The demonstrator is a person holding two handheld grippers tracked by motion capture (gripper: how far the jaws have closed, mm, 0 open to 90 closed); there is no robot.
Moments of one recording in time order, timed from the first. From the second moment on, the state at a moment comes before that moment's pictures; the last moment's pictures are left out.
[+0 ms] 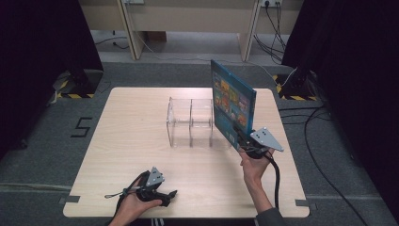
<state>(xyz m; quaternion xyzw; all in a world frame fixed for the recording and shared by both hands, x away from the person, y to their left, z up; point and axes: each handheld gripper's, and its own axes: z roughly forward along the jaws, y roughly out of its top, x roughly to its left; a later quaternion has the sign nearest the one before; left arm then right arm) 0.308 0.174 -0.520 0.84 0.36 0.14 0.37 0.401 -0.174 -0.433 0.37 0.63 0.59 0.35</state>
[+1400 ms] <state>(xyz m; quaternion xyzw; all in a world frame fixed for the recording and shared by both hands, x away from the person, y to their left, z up) 0.305 0.171 -0.521 0.85 0.35 0.14 0.38 0.402 -0.165 -0.474 0.44 0.58 0.58 0.36</state>
